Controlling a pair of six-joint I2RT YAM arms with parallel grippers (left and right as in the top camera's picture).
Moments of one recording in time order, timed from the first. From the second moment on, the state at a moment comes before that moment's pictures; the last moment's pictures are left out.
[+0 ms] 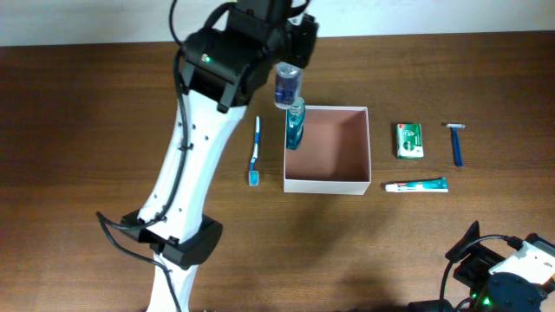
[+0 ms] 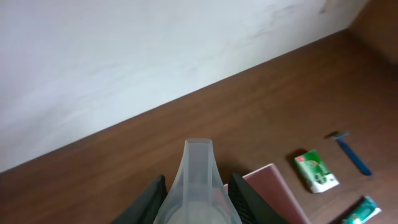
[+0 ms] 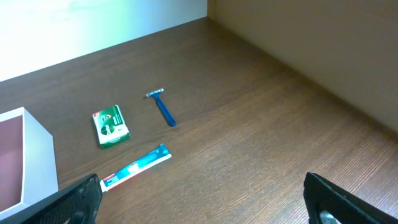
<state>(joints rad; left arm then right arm) -0.57 2.19 2.86 -1.24 -0.05 -0.06 0.05 0.20 0.77 -1.06 0.58 0.31</state>
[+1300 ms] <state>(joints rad) -0.65 2.32 2.86 -1.24 0.01 -0.15 0.05 0.20 0.77 -1.06 0.58 0.31</state>
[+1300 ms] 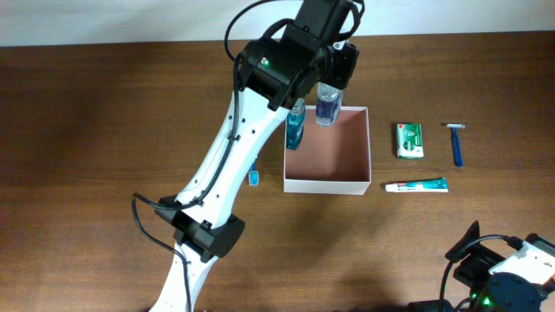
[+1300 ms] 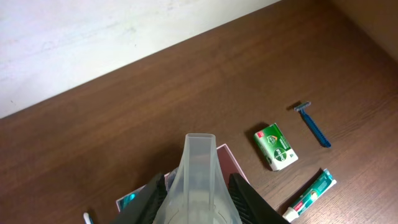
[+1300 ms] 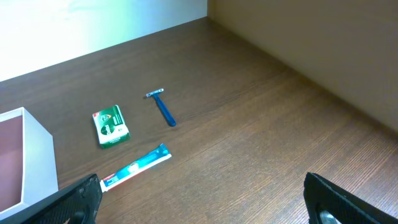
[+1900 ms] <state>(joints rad) -0.65 2.38 2.86 -1.24 -0.01 -0.16 0.05 0.20 0.77 -1.06 0.58 0.31</state>
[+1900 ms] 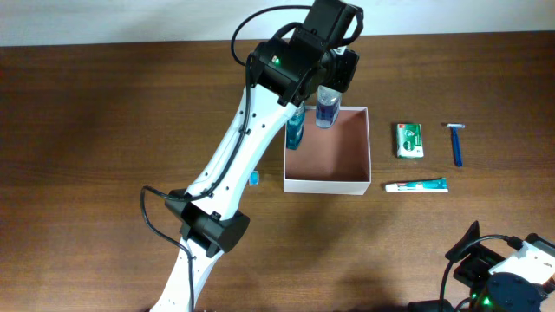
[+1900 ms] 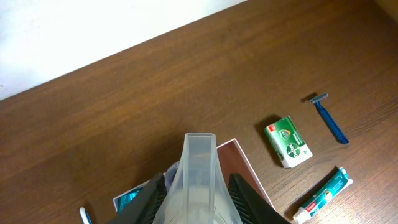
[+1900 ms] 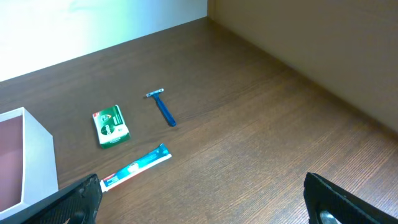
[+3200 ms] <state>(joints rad) -0.65 2.45 2.86 -1.36 -0.02 -0.16 0.05 0.20 0.77 -1.06 0.58 0.31</state>
